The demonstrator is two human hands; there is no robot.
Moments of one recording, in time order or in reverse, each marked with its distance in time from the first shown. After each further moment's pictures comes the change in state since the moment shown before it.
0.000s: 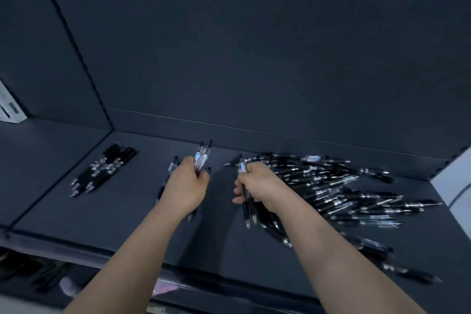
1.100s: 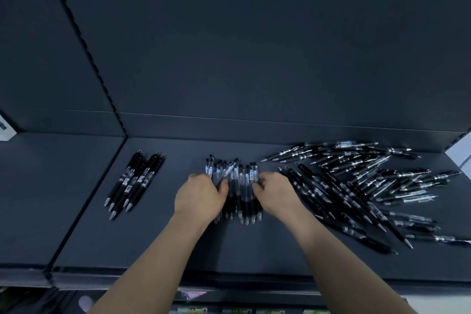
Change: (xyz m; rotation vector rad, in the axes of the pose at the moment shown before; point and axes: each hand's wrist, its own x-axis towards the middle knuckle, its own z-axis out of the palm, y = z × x) left_hand 0.047 -0.085 -0.045 0.487 -0.163 0.062; right_hand 0.032 0.015 0.093 -0.709 0.372 -0.069
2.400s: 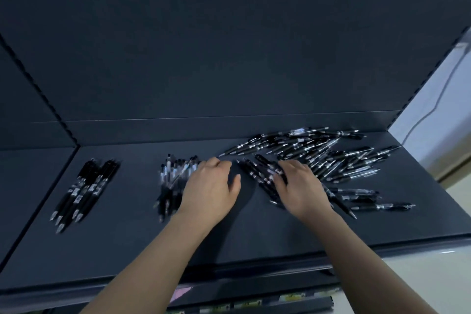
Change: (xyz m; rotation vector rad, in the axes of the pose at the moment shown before) left_hand -0.038 0.082 0.009 -0.075 0.189 0.539; right_hand -0.064 0.087 -0.075 -0.193 0.266 -0.055
